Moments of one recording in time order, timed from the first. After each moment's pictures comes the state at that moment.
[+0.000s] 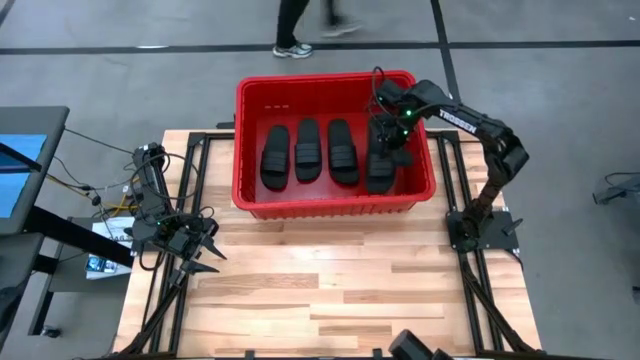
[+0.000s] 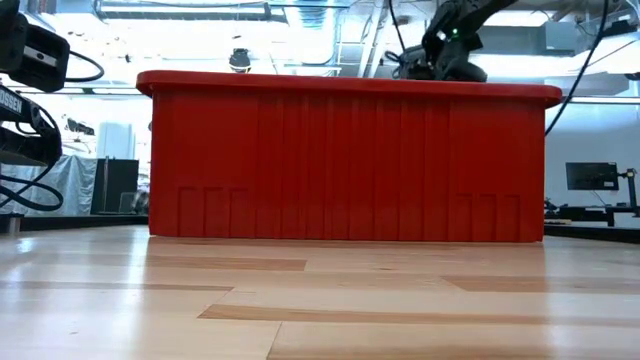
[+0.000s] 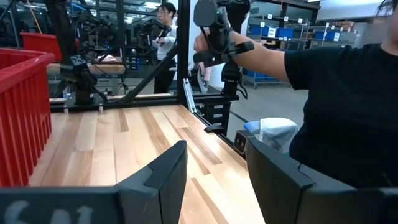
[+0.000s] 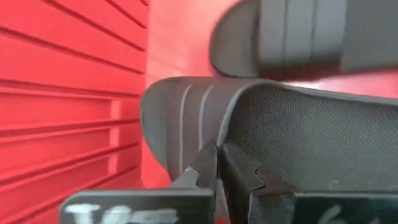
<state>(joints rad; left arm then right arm) -1.16 0.03 0.01 0.09 -0.74 -0.04 -0.76 1.72 1.57 -1.32 -0.39 -0.89</state>
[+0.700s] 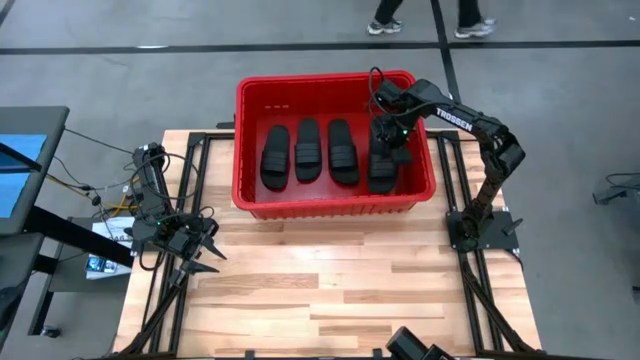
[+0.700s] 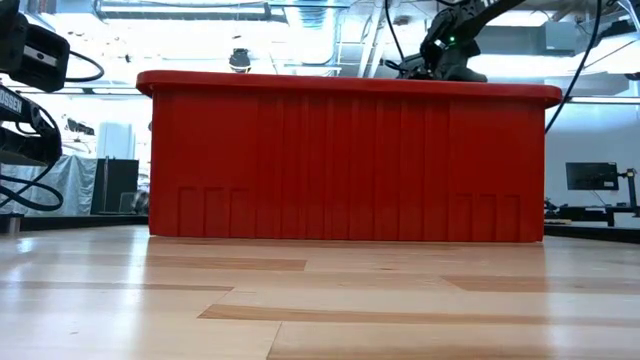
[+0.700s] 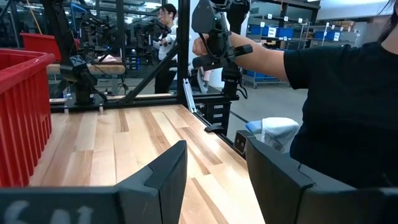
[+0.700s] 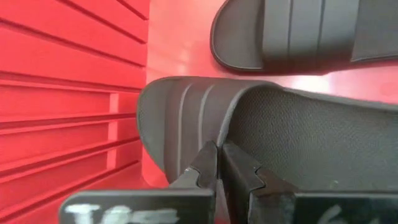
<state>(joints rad) -1.16 0.03 0.01 0.09 -0.74 -0.04 -0.78 1.76 1.57 -1.33 -0.39 -0.92</state>
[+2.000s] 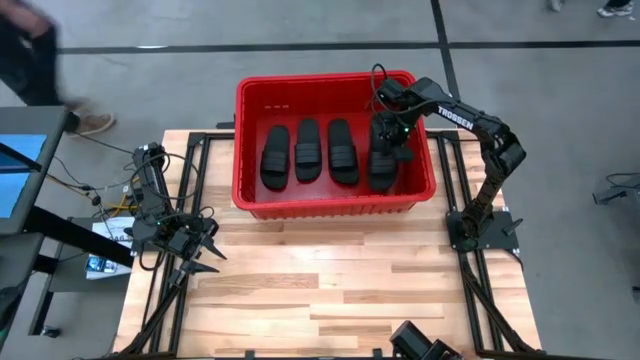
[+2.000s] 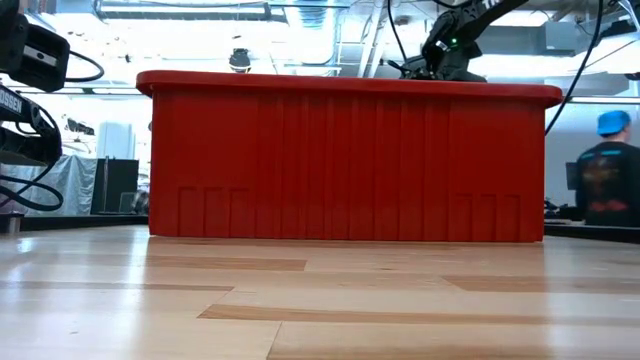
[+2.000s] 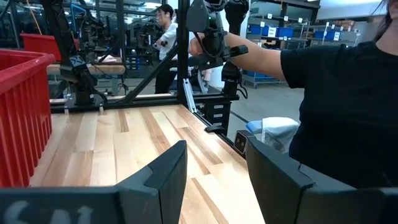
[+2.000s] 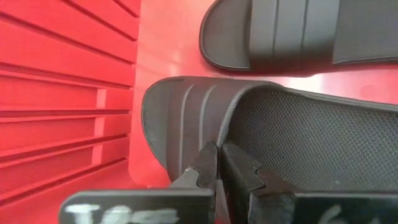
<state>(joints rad) -1.16 0.03 0.01 0.09 -0.74 -0.04 -0.81 1.76 1.57 -1.31 -0.39 -0.97</state>
